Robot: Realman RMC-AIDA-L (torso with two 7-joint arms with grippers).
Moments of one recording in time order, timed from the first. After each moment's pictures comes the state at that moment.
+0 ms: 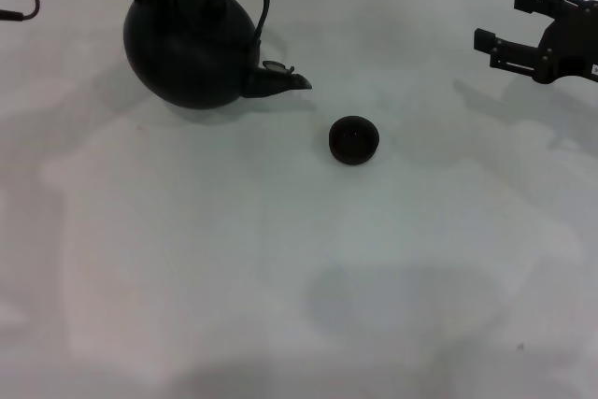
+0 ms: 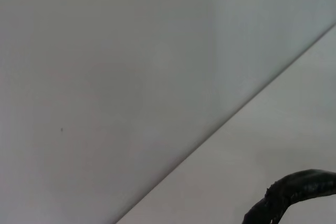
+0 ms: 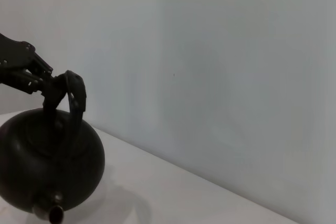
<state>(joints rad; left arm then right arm) -0.51 -2.07 1.21 1.30 -0.84 -1.09 1.05 0.35 2.01 -1.00 -0.67 1.62 1.17 -1.98</state>
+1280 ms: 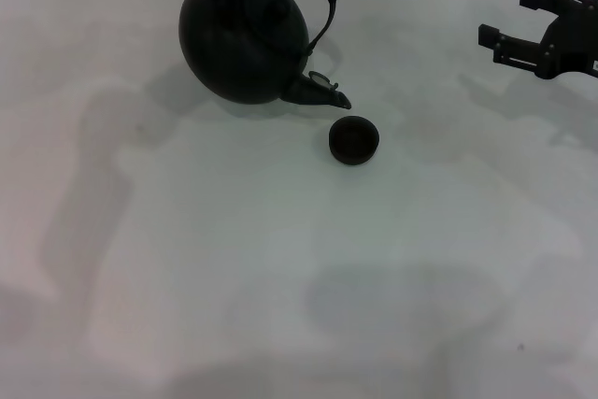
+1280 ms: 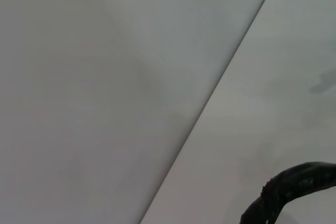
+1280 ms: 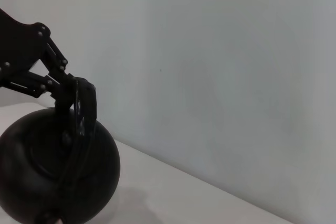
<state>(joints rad) -0.61 -2.08 1.49 1.38 -0.62 -1.04 0.94 0.37 2.01 -0.99 -0.65 1.62 1.14 -2.00</state>
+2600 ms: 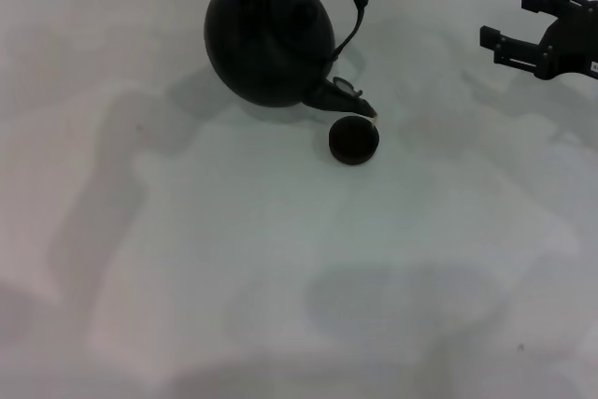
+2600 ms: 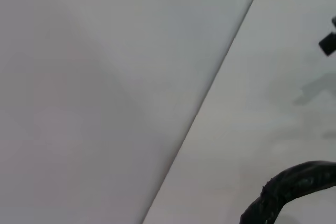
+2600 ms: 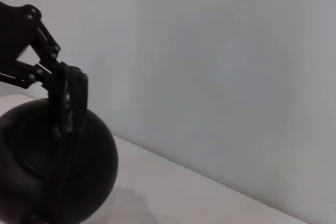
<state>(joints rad) -0.61 -2.08 1.59 1.42 -0.60 -1.00 0.89 0.38 2.01 -0.99 -0.62 1.62 1.10 -2.01</state>
